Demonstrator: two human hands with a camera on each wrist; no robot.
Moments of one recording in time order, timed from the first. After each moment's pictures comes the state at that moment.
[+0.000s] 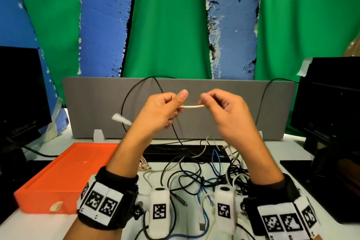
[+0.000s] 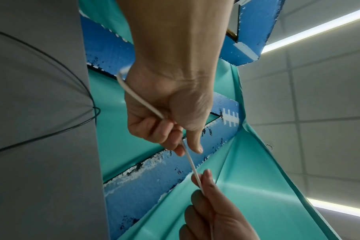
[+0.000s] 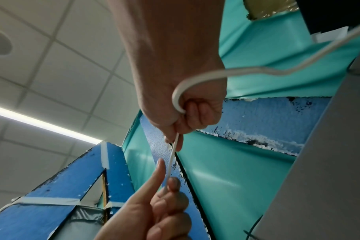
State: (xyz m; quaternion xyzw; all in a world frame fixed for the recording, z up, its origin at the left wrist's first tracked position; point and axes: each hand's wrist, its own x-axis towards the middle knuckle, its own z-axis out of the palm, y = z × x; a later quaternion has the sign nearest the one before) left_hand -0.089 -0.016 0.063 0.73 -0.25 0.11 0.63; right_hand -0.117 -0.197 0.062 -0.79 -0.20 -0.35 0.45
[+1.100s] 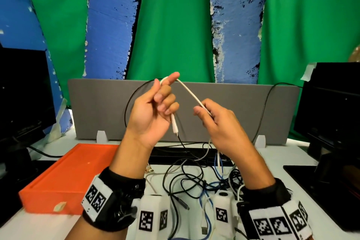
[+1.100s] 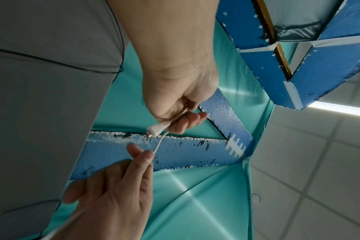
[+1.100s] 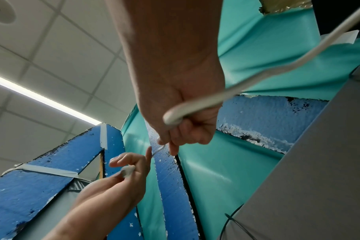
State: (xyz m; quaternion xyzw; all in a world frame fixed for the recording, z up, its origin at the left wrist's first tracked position) left_hand -0.094 -0.009 0.077 0.29 -0.32 -0.07 0.90; right_hand -0.108 -0.188 0.050 -0.85 -0.23 -0.29 0.38
